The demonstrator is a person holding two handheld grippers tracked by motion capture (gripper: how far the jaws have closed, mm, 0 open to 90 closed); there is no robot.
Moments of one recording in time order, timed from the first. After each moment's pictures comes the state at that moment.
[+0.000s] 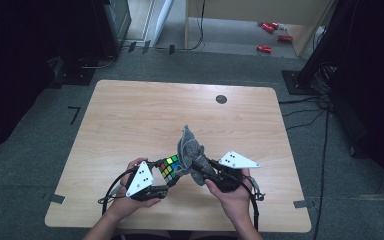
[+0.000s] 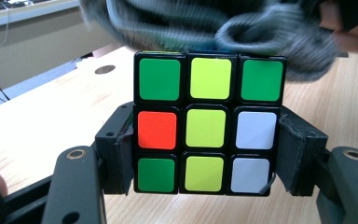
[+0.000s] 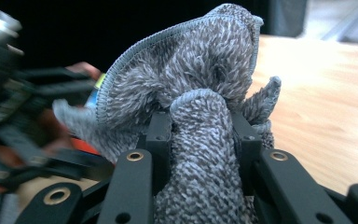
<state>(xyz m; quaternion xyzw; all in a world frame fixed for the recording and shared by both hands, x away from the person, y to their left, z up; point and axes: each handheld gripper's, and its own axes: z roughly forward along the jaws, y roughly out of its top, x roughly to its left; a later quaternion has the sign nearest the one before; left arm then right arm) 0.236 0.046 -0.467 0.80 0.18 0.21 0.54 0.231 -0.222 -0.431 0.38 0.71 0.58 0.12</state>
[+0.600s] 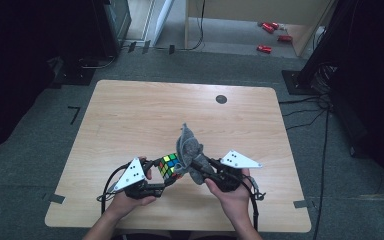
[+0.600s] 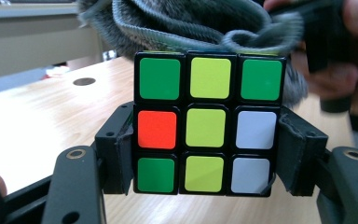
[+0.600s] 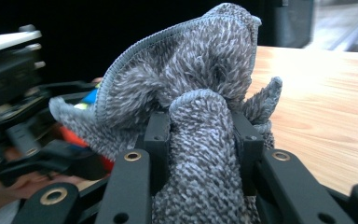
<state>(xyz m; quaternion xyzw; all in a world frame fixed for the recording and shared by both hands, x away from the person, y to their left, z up) 0.244 0.063 -0.464 0.75 0.20 0.12 0.62 0.232 -0.219 -0.435 0.38 0.70 0.60 0.12</state>
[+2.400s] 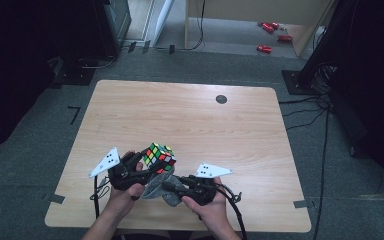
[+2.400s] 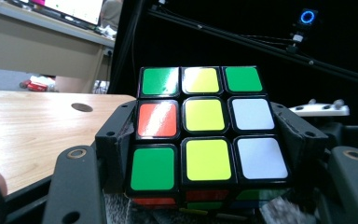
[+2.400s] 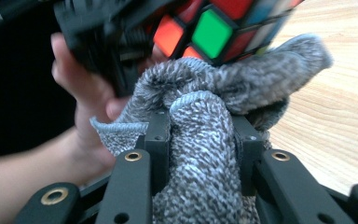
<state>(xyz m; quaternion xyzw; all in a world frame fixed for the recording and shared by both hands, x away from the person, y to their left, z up) 0.257 0.092 -0.452 0.63 0.30 0.05 0.72 0.223 -0.169 -0.471 0.34 0.69 0.63 -0.06</state>
